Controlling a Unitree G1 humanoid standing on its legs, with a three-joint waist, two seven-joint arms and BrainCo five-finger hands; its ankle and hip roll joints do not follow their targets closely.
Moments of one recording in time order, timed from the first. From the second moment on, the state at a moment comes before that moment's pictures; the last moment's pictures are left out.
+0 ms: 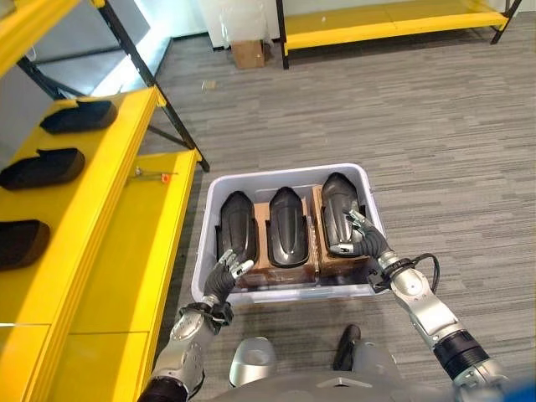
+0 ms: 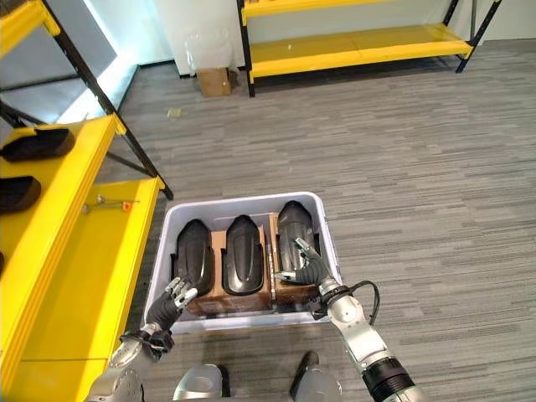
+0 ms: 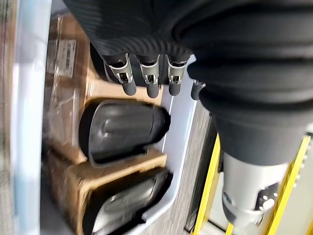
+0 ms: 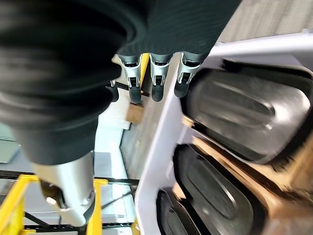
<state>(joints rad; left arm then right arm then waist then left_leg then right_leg) 0.16 0.25 -0.19 0.38 -0.64 -0.09 -0.16 -0.10 -0.40 0.36 0.24 0.01 -0.07 -0.01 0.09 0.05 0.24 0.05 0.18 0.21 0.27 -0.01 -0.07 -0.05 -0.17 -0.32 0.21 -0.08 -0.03</state>
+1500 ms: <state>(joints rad) -0.27 0.46 -0.27 -0.01 -0.93 -0.17 -0.15 -0.77 -0.50 0.28 0.63 -0.10 0.14 -0.51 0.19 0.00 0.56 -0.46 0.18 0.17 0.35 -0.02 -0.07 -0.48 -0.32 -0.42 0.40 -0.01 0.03</state>
